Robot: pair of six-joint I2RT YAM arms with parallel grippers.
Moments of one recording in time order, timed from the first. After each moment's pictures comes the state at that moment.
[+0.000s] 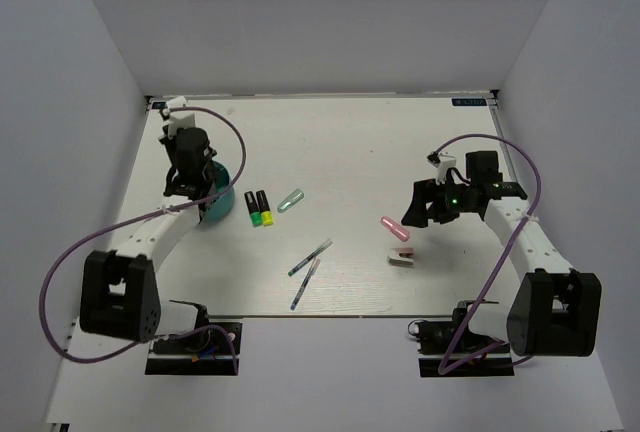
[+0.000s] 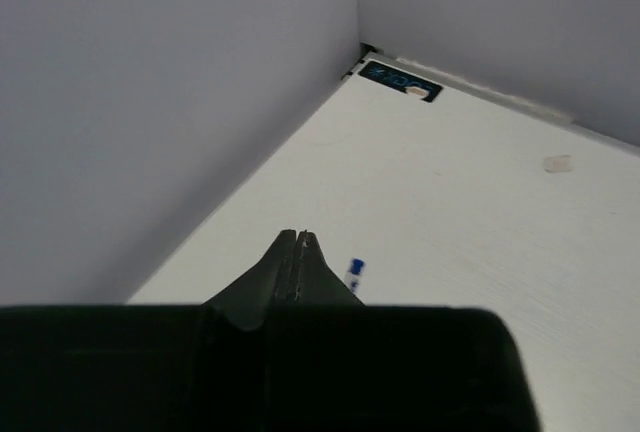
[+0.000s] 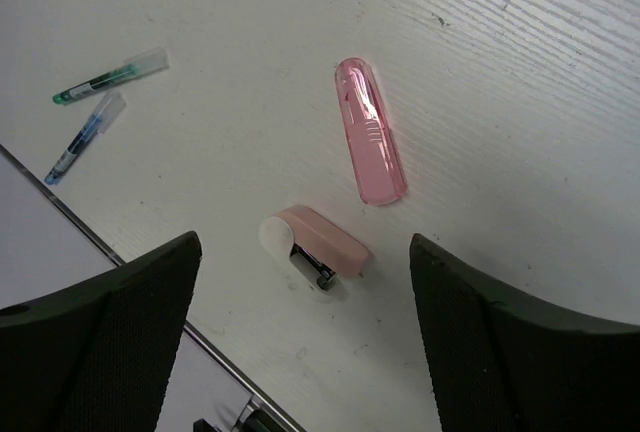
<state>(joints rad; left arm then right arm) -0.15 1.38 0.77 0.53 -0.83 0.07 0.04 1.24 0.84 -0.67 -0.65 -0.18</state>
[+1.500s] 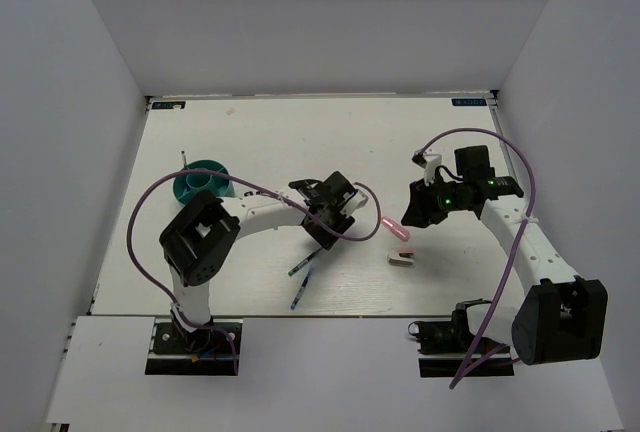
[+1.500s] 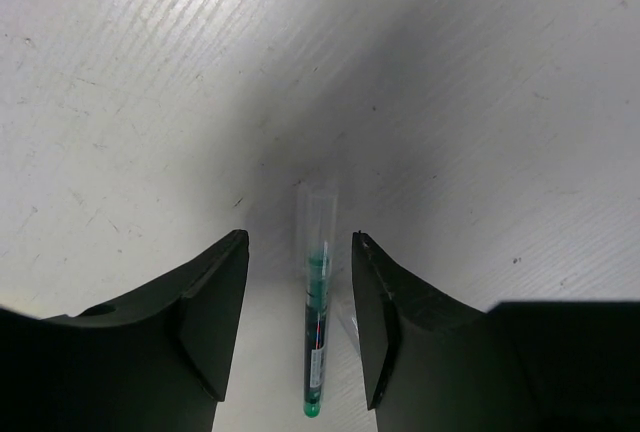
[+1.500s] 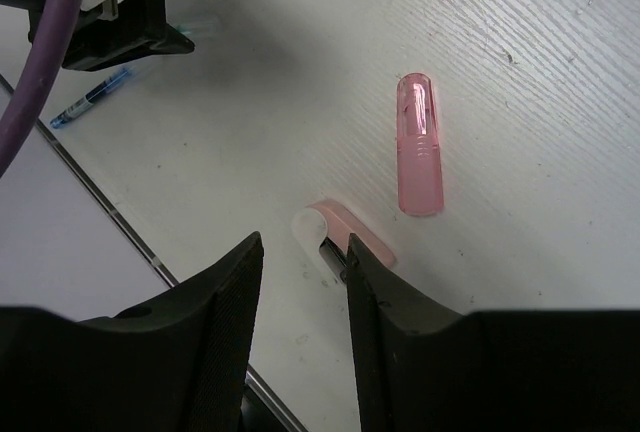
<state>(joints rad) -0.89 1.86 1.24 -0.58 0.01 -0.04 0.14 1.21 0.92 -0.76 -0.67 -0.30</state>
